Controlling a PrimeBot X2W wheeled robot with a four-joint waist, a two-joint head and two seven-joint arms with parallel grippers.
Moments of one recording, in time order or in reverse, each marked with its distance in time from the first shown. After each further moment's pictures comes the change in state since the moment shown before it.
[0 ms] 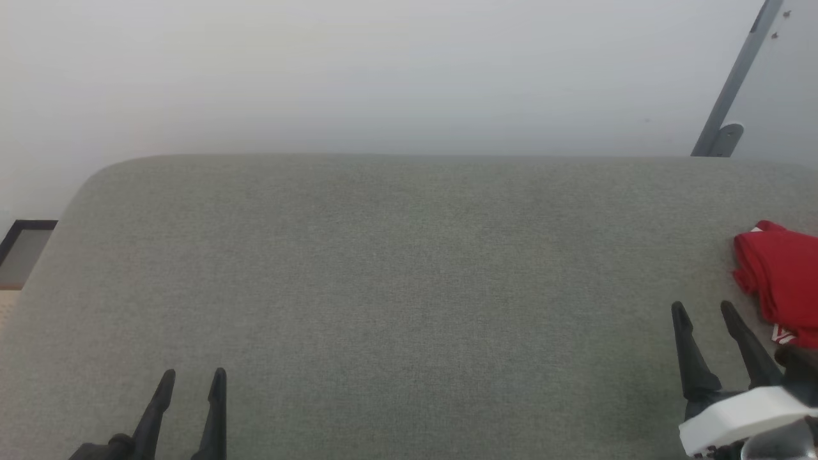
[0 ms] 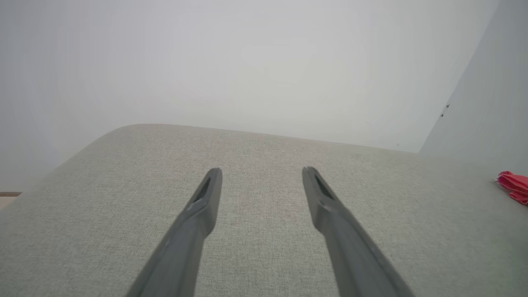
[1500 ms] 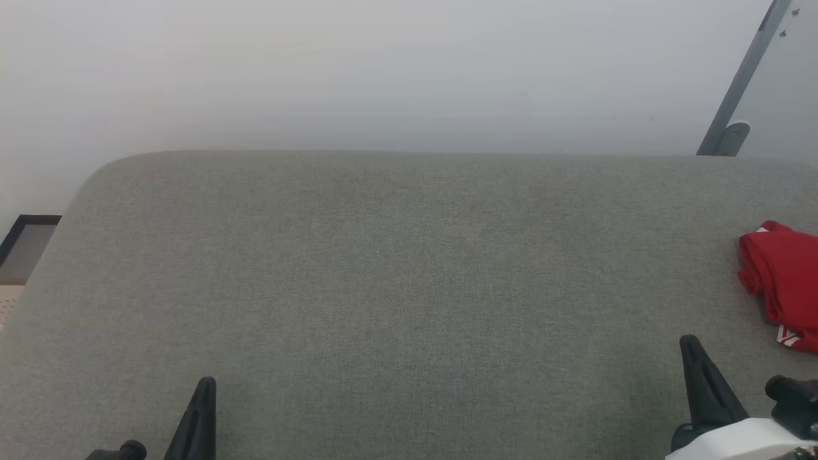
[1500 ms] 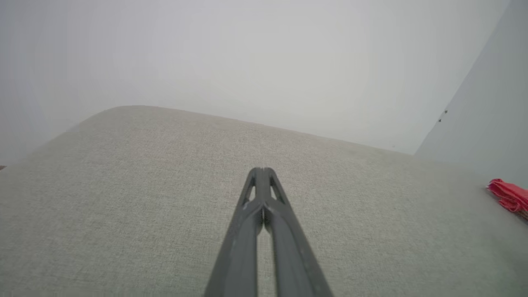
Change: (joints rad) left arm 0.016 -0.046 -0.003 0.000 -0.008 0.000 0.007; right arm 0.120 0.111 -0.047 -0.118 -0.007 0.000 0.077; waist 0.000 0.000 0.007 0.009
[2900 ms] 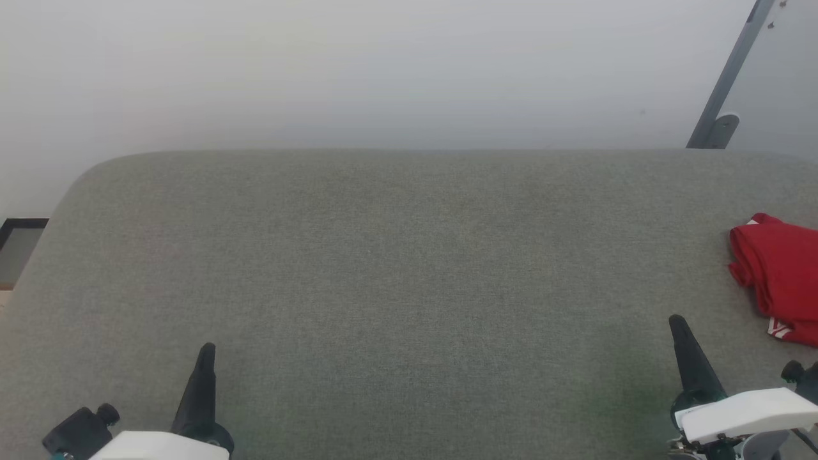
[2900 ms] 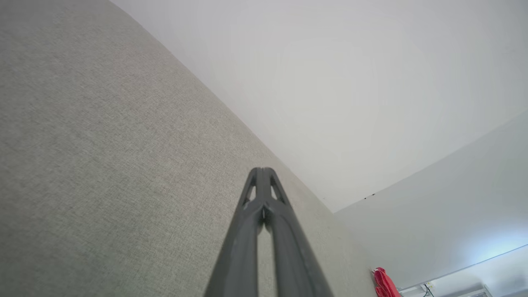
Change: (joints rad) left arm -0.145 -0.026 0.007 0.108 -0.612 0.000 0.157; right arm -0.107 0.018 -0.005 0.115 0.597 0.000 0.085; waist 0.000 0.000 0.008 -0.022
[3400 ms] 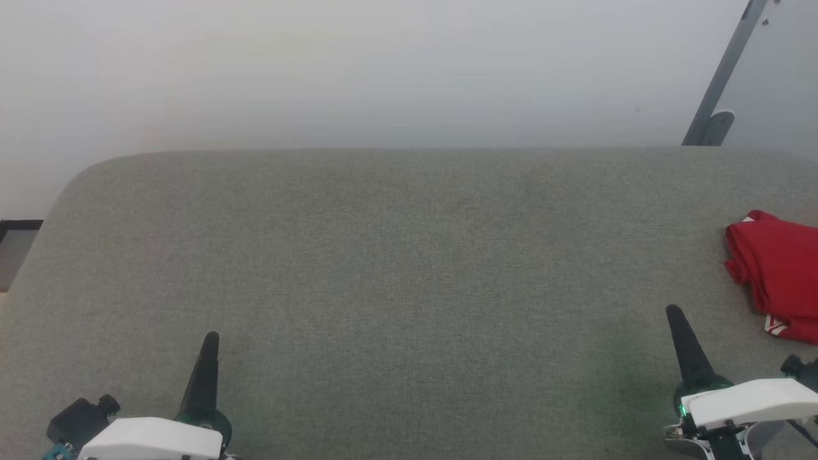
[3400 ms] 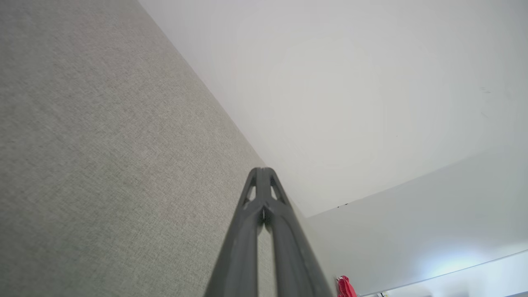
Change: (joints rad) left arm -0.043 -0.010 0.007 0.026 -0.160 0.000 0.044; right arm -0.037 0.004 -0.002 0.031 0.156 0.000 0.023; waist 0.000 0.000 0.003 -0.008
